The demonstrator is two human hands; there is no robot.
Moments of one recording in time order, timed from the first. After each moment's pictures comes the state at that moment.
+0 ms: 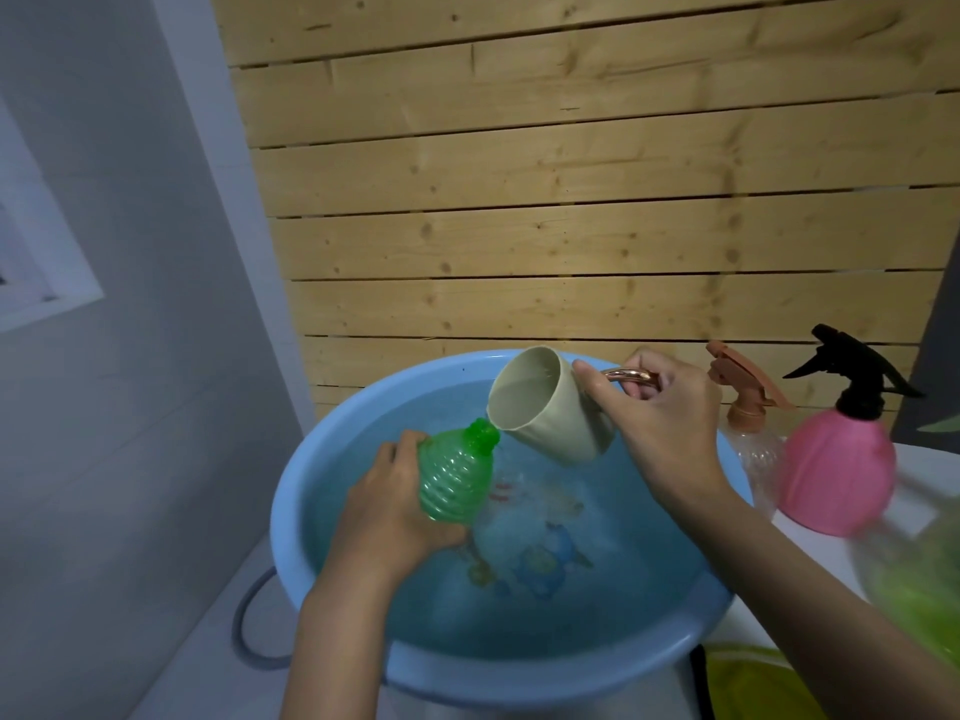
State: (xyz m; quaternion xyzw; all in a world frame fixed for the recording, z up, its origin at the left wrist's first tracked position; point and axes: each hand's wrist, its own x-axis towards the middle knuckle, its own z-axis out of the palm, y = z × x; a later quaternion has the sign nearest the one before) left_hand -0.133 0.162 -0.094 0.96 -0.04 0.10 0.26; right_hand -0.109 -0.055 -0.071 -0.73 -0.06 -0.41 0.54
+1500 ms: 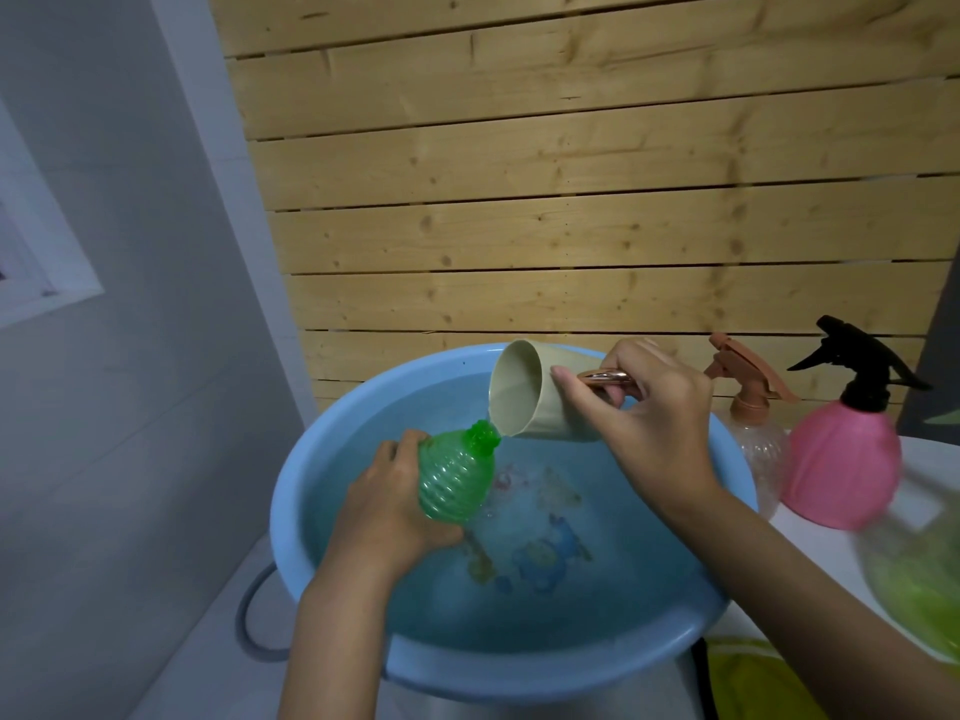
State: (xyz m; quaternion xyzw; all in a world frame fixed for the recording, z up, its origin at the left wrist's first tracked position) left_hand -0.132 0.164 -0.095 0.97 -0.05 0.08 0.24; right_hand -0.109 -0.052 -0.076 -0.75 -0.19 -0.52 0.36
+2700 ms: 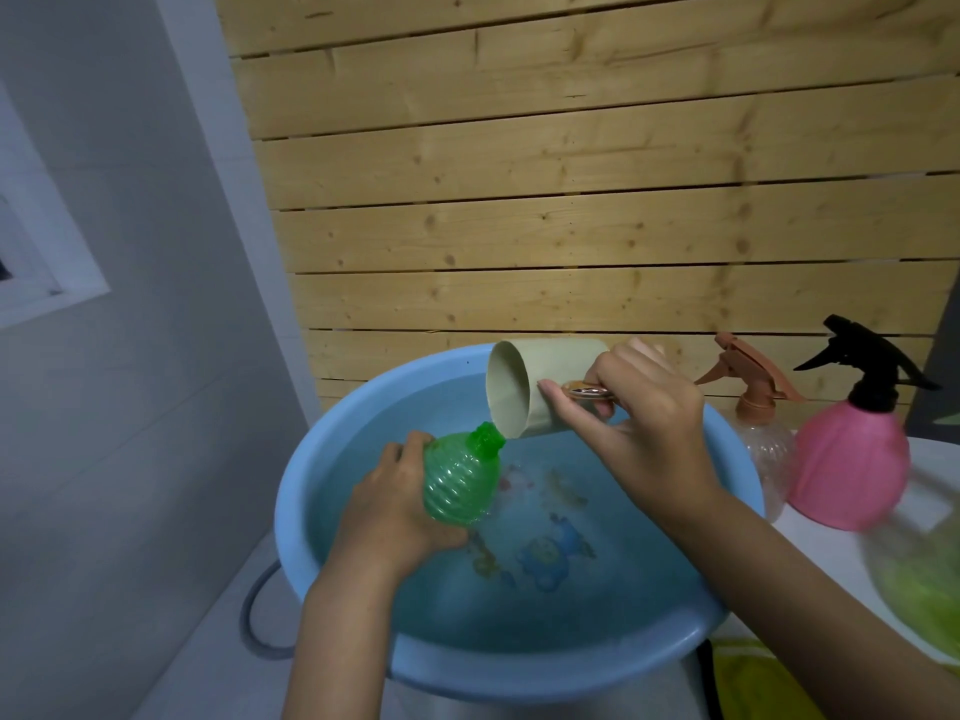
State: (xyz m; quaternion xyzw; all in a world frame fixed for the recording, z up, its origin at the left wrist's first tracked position) left_hand -0.133 0.165 -0.095 0.97 -0.04 0.06 0.23; right_hand -0.114 -0.047 -0.075 -0.75 -0.25 -0.55 0.28
